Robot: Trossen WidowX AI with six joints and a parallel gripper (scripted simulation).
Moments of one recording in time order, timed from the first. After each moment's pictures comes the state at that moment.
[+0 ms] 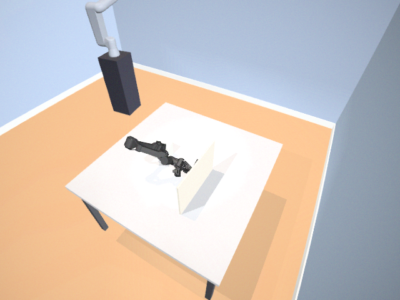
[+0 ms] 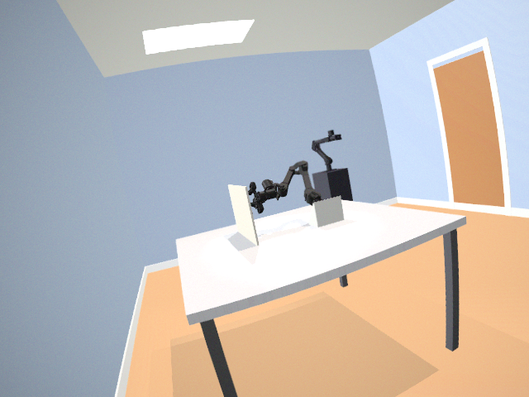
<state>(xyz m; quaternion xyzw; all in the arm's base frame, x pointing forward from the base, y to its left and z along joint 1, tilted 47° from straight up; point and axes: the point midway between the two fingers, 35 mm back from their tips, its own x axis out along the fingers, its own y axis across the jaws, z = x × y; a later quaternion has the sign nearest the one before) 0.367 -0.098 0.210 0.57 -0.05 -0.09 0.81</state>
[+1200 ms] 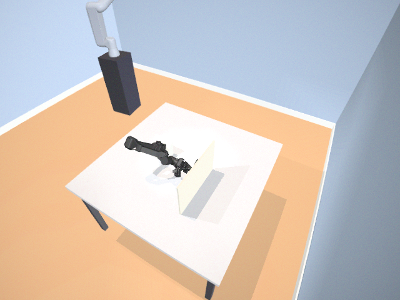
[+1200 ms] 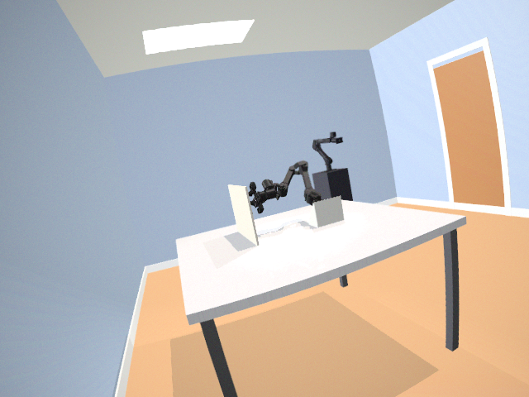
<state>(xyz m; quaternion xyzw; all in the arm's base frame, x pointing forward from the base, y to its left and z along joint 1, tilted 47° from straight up) 0.367 -0.098 0.211 0.57 -0.05 -0.09 0.81</state>
